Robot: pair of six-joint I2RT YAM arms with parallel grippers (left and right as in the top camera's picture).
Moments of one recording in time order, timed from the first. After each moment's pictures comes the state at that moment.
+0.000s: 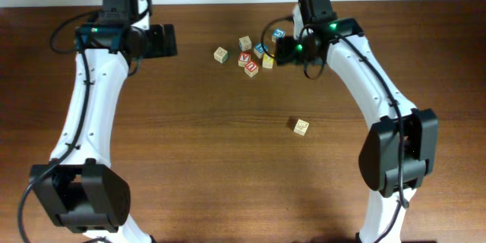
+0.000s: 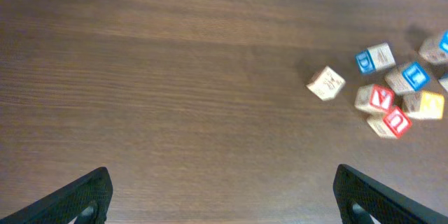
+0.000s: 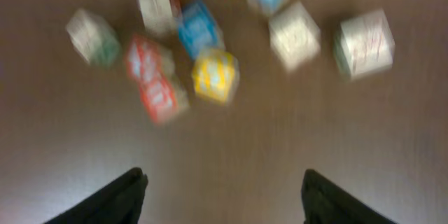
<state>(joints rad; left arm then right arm) -0.03 1.84 1.79 -0.92 0.00 -0.11 0.26 2.09 1.85 -0.80 -0.15 0.21</state>
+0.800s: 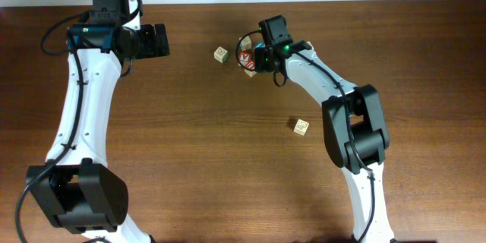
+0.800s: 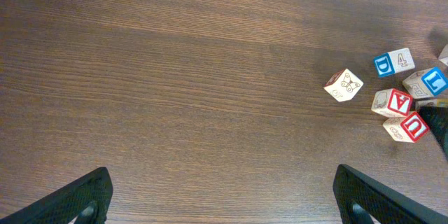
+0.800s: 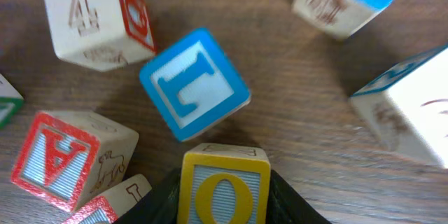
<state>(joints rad) 0.00 1.84 1.80 -0.93 0.00 -0.11 0.38 2.38 1.85 -0.49 0.04 0.31</state>
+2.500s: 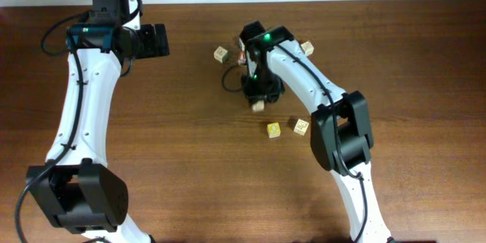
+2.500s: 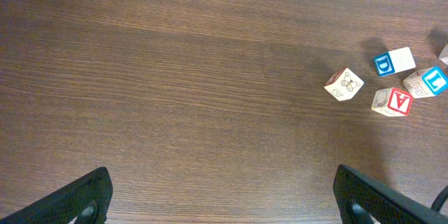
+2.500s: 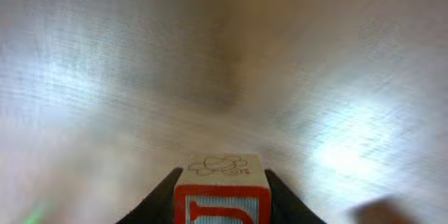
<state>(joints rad) 0.00 1.84 1.80 -0.94 0.00 -0.11 0.49 2.43 2.14 -1.36 -0.20 0.24</state>
